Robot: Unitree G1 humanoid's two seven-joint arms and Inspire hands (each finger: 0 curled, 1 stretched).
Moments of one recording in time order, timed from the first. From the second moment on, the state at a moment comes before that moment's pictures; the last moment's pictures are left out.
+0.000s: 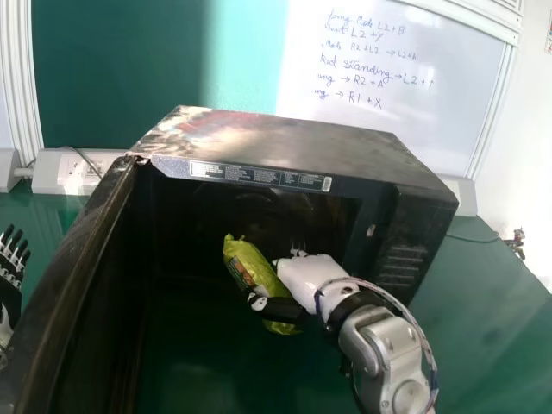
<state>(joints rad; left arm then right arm) -0.01 0.28 0.54 0.33 -0.48 -0.45 -0.35 -0.44 -0.38 0.28 -0.40 -1.19 0.16 0.92</state>
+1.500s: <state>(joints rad) -0.01 0.28 0.54 0.34 -0.49 -0.46 -0.37 -0.69 -0.33 0.39 0.05 -1.11 0.21 0.64</state>
